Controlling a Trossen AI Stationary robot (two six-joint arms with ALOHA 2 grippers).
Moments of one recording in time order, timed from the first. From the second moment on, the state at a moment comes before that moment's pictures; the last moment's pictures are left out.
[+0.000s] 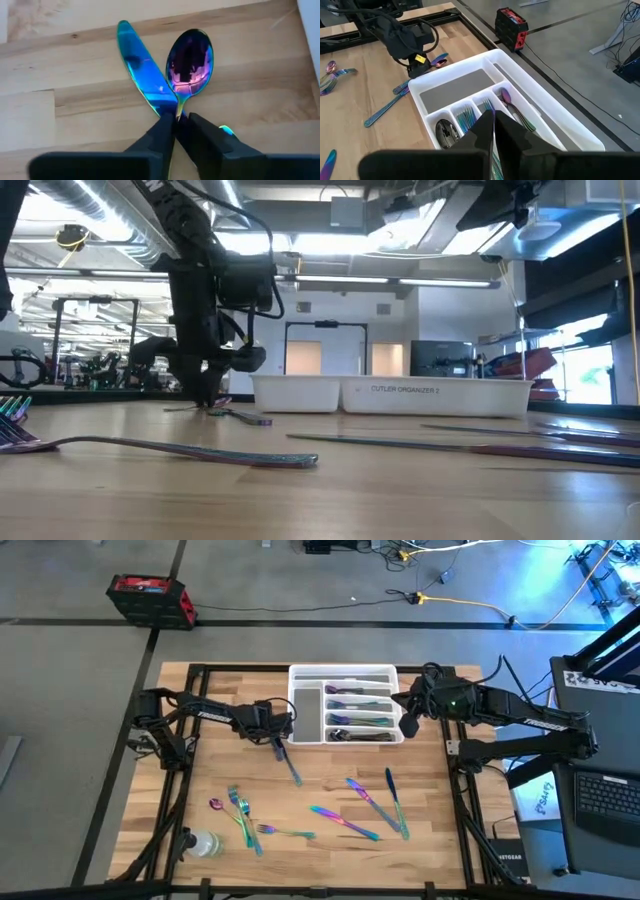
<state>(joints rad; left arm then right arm) 0.22 1.72 0.88 -0.58 -0.50 -1.19 -0.16 0.85 0.97 -0.68 0.29 0.18</state>
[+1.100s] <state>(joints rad) 0.01 1.42 0.87 -0.19 -0.88 -1.66 -0.16 0.87 0.65 0.09 0.07 0.22</state>
